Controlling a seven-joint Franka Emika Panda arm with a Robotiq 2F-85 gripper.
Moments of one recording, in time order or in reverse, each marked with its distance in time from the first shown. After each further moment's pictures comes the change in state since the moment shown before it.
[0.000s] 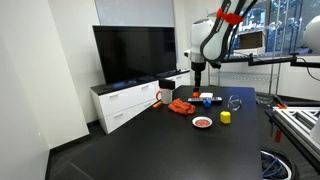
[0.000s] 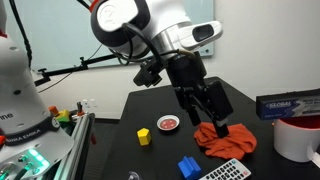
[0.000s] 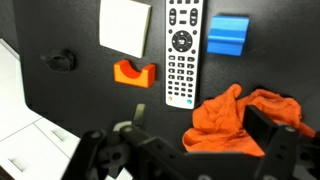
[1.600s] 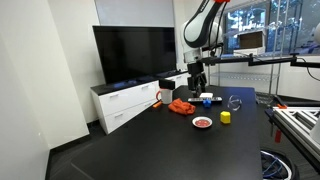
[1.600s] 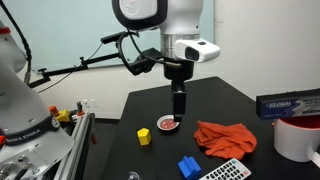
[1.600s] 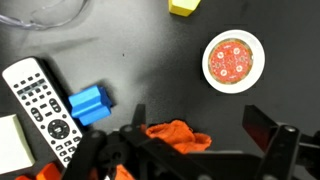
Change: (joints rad) arm -0.653 -0.156 0.749 0.142 0.268 -0.555 0.285
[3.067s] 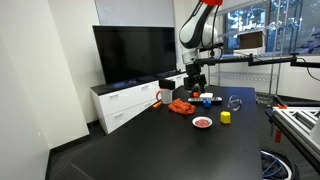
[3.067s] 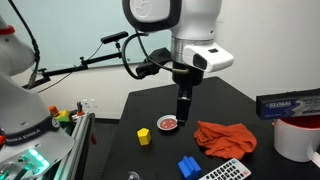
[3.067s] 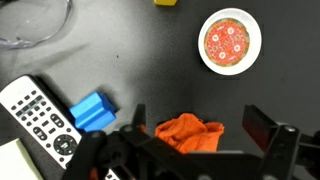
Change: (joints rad) arm -0.282 0.065 0.240 0.086 0.053 -0.056 0.098
